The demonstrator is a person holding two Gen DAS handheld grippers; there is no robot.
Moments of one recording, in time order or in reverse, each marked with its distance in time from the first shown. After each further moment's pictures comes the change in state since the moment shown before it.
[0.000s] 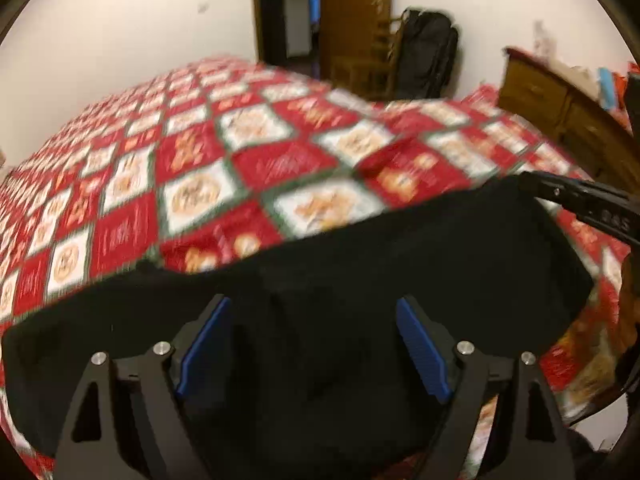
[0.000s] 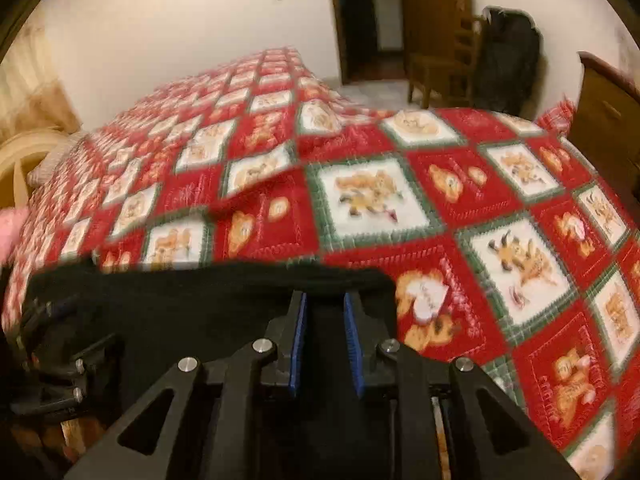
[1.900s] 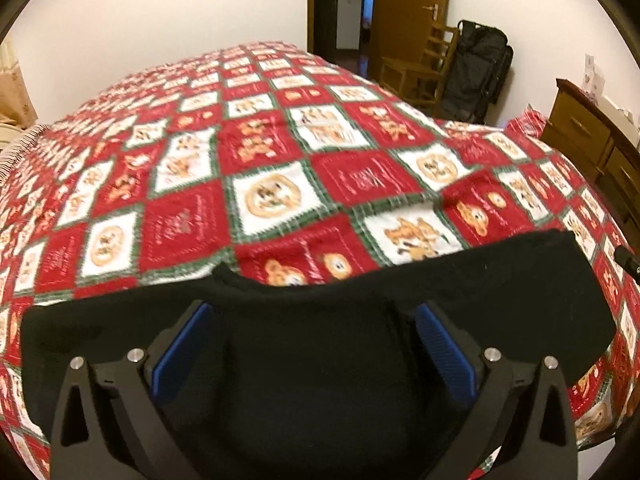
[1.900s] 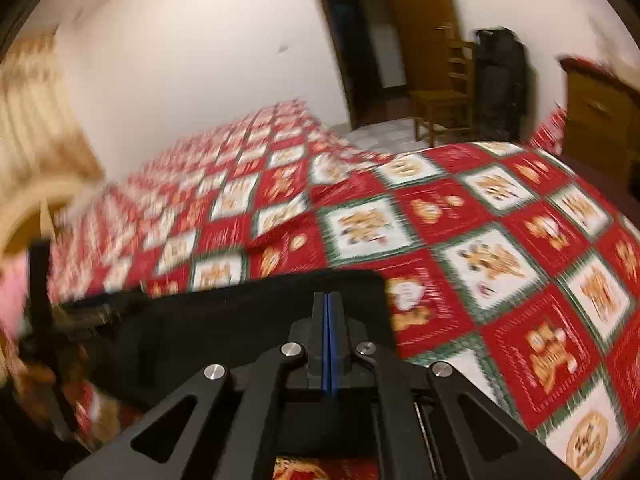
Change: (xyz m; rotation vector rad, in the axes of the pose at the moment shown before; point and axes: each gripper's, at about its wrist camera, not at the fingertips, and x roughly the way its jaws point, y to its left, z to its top) left arm -0.008 0.049 0.019 -0.138 -0.014 0.075; right arm -0.056 -0.004 -0.016 0.003 -0.122 0.074
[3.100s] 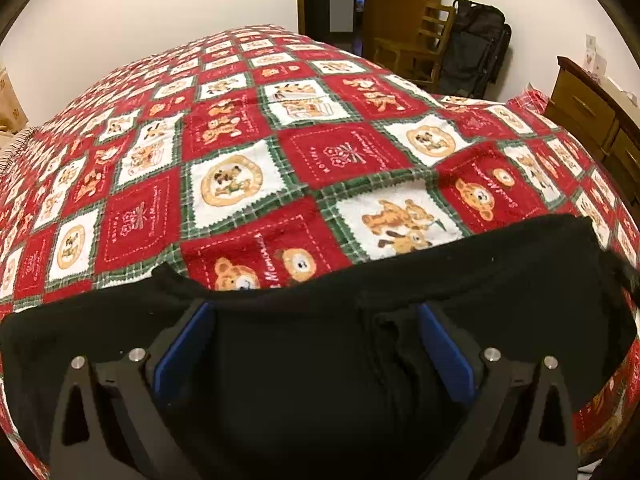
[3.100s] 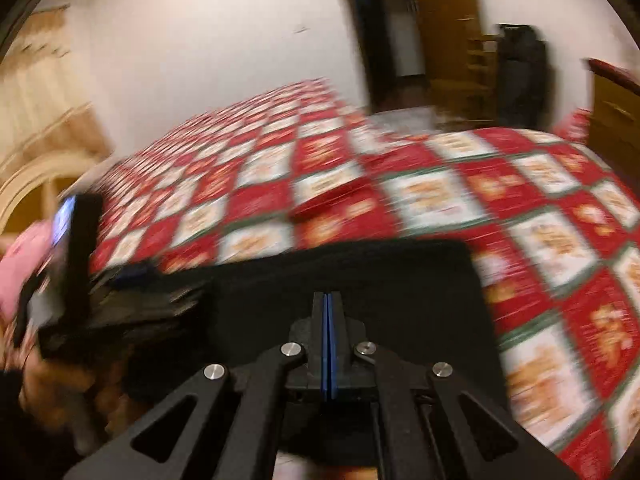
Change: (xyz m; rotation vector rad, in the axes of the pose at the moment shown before) left arm 0.039 -0.027 0.001 0.035 0.072 0.003; right arm 0.020 0.061 -0.029 -0.038 0.053 0.075
